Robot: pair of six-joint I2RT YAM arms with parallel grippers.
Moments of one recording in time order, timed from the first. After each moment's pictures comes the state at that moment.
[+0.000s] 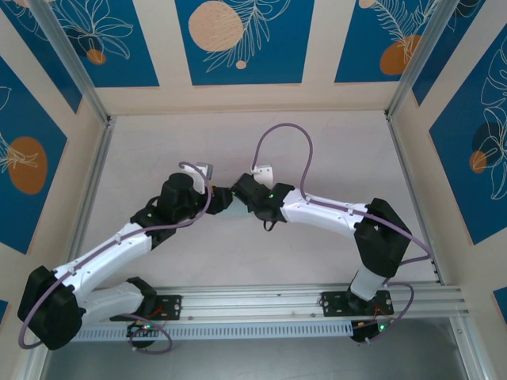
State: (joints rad) left arm -0.61 1.08 0.69 -0.09 0.12 -0.48; right arm 0.95 1.68 1.22 -0.65 0.60 0.72
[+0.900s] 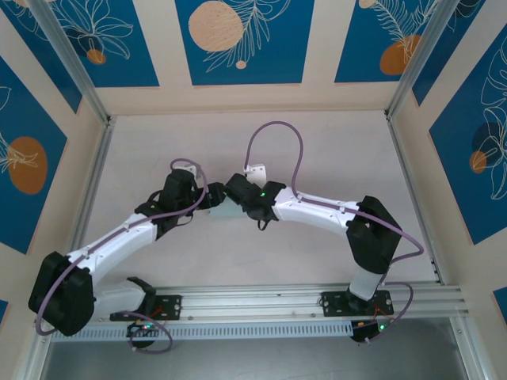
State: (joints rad) left arm -0.52 1.20 0.71 -0.17 0.03 -0.64; right arm 0.98 1.74 1.30 -0.70 0.64 0.72
